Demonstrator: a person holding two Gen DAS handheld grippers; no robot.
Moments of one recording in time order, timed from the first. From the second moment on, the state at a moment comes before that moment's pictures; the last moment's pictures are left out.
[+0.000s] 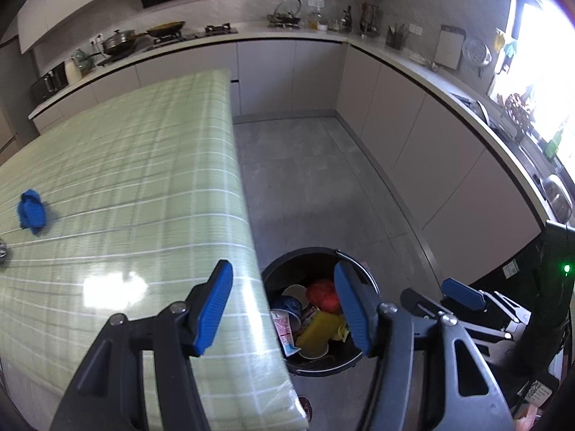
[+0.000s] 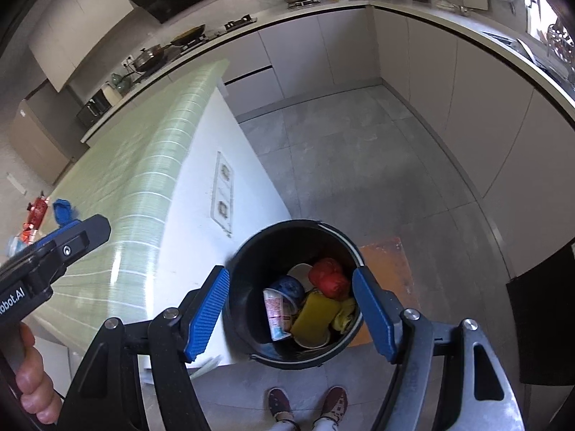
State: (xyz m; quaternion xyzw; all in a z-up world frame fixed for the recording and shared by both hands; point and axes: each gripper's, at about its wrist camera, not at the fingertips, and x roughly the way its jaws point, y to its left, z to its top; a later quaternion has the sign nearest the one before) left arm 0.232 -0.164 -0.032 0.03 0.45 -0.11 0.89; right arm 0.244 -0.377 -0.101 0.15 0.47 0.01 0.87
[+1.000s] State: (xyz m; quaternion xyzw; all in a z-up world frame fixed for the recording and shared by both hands) left arm 0.191 0.181 -0.039 -0.05 0.44 0.05 0.89; right arm 0.253 -0.037 -0.053 0.09 0.43 0.13 0.89
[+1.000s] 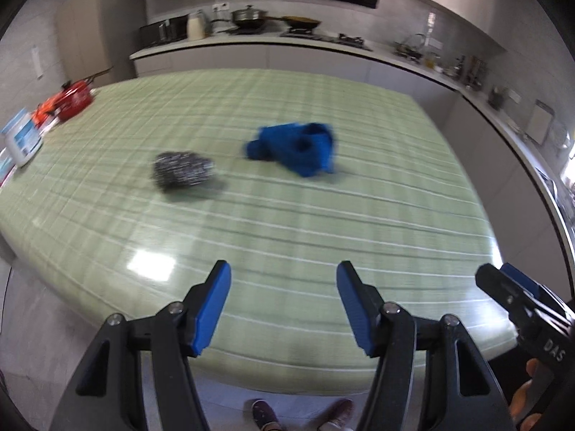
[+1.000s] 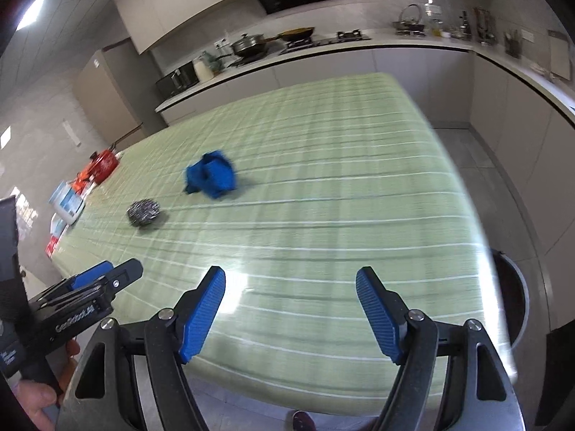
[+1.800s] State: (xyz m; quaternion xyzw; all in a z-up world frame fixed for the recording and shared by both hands) left arm 0.256 0.282 -0.067 -0.06 0.47 0.07 0.88; right arm 0.344 0.091 -0.065 0.05 0.44 0.19 0.88
